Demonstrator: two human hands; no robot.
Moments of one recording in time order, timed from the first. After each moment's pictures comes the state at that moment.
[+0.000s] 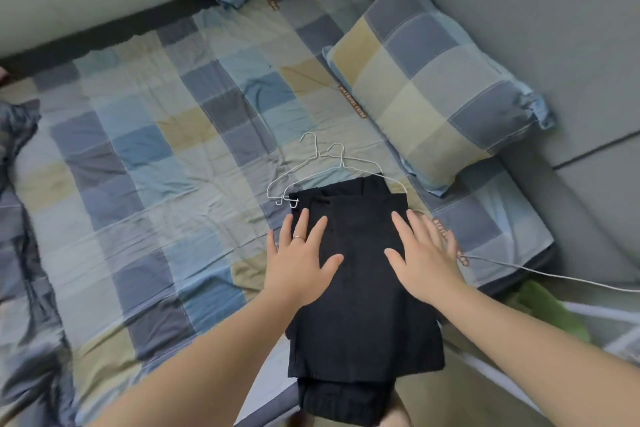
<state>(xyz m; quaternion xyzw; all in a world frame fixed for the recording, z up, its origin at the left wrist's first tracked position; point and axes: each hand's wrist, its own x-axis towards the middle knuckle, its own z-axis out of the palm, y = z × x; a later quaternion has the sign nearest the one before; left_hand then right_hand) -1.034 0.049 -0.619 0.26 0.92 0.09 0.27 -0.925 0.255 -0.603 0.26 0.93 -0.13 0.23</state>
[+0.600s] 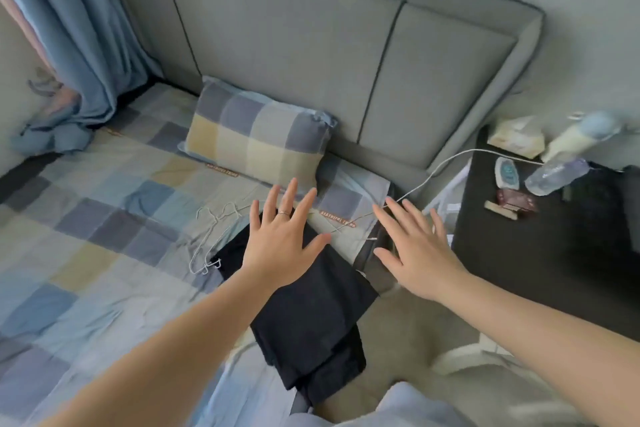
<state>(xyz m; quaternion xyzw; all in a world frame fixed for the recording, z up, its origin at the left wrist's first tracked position) -0.952 0.070 -0.399 0.62 0.77 0.12 0.09 -0.706 0.160 -0.372 0.42 0.90 -0.07 0.07</state>
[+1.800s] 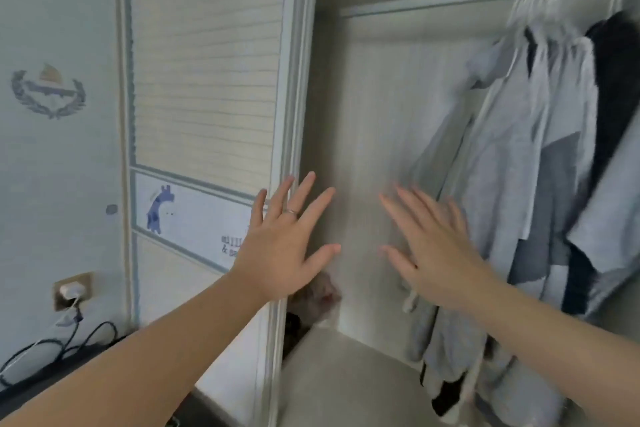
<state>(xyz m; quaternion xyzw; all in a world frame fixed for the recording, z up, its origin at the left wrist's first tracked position) -0.019 0.047 -0.016 0.92 0.02 0.38 -0.03 0.075 -0.188 0.013 0.86 0.40 0.33 -0.04</state>
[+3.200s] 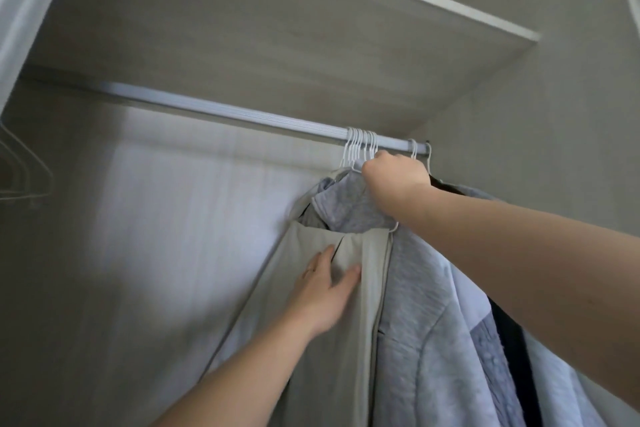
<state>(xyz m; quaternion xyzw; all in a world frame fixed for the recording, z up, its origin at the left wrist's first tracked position) 0.427 -0.103 0.169 0.79 -0.32 0.23 0.47 0.316 -0.199 0.333 0.85 -0.11 0.45 0.26</state>
